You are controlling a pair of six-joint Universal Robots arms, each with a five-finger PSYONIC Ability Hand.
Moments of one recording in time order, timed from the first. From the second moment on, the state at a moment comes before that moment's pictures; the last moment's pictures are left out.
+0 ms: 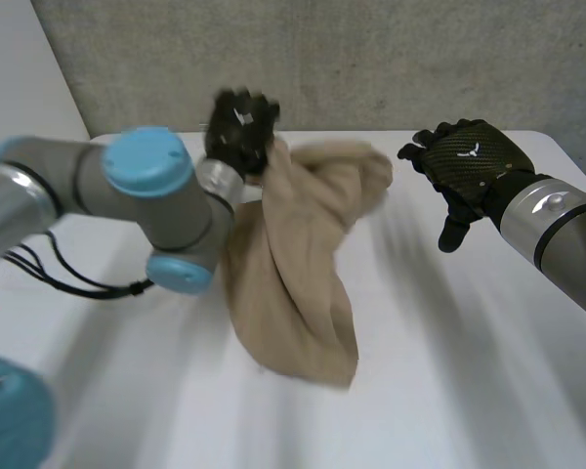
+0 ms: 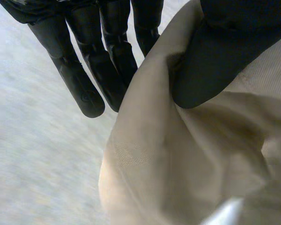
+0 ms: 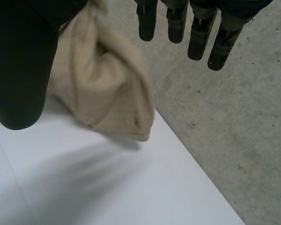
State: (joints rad) left arm 4.14 -2.38 -0.87 3.47 -1.60 3.55; right arm 1.91 -1.34 1.41 0.13 1.34 2.59; left_hand 1.10 1.20 1.19 1.19 0.94; right_hand 0.14 0.19 0.20 0.23 0.06
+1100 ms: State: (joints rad) left arm 4.07 -2.08 -1.31 3.52 -1.42 3.27; right arm 1.84 -1.38 1.35 0.02 1.64 2.70; left_hand 0.21 0.20 0.21 0.21 0.05; right_hand 0.14 0.19 0.20 0.23 0.06
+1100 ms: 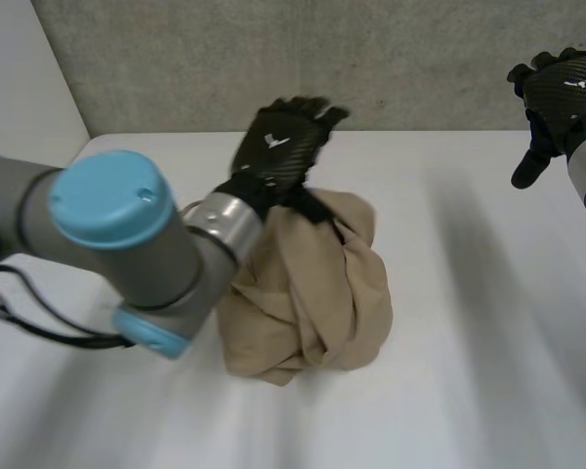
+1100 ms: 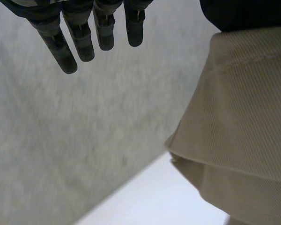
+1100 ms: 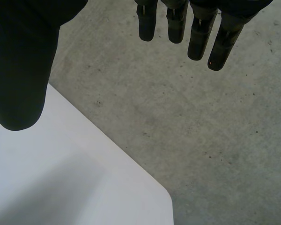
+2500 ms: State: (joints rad) left arm 4.30 -2.01 -1.41 2.93 -1.42 3.64; right arm 2.11 -0.81 1.11 -0.15 1.32 2.74; left_hand 0.78 0.74 0.74 0.73 0.55; right_hand 0.14 0.19 0.20 0.23 0.06
